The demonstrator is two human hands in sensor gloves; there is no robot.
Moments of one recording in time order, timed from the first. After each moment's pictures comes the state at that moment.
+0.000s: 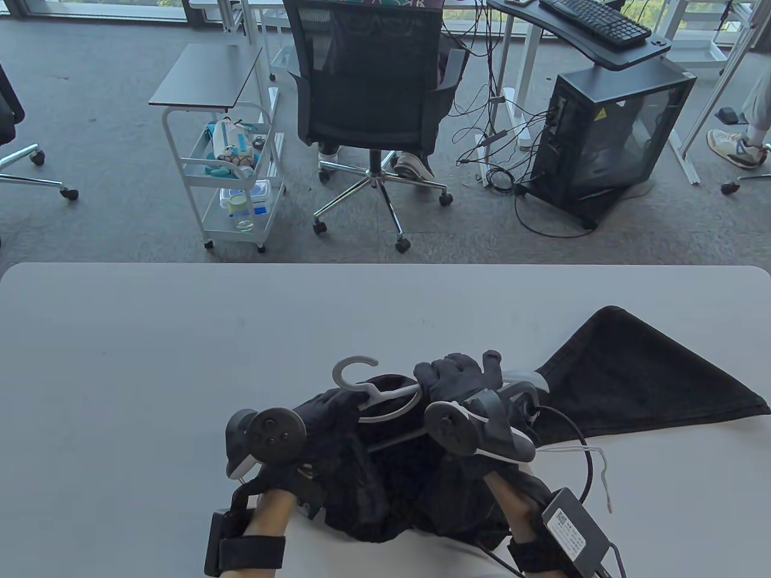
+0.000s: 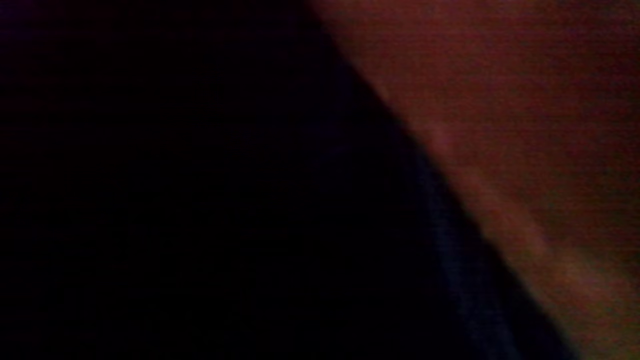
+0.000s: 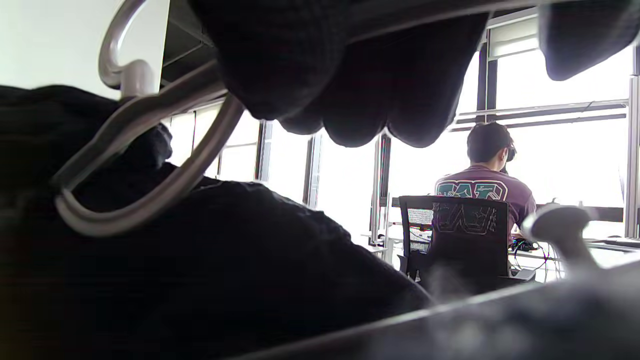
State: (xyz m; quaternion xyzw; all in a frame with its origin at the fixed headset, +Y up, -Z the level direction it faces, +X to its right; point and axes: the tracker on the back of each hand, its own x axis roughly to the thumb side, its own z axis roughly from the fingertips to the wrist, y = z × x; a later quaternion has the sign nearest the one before) left_hand -0.171 -0.690 -0.345 0.09 -0.26 0.36 0.89; right_hand 0.079 -0.607 -0.328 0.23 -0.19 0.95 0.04
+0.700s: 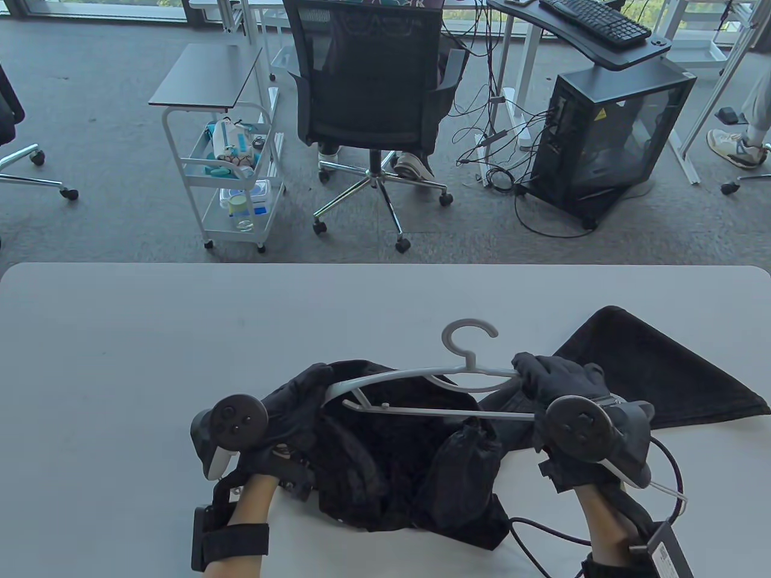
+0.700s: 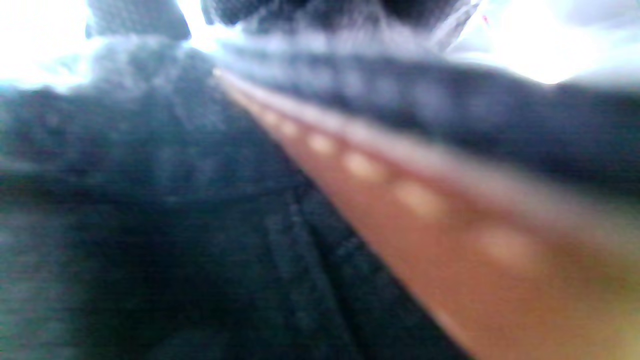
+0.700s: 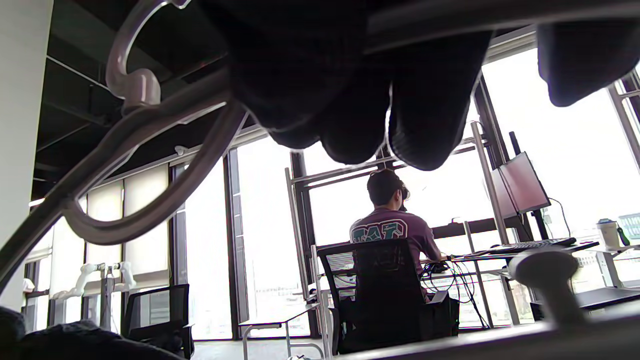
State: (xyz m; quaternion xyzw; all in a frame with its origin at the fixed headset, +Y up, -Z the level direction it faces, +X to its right) left_hand -0.209 -0.692 -0.357 0.13 -0.13 0.40 0.90; right_hand 0.204 -0.568 -0.294 0.08 -0.25 0.95 0.15
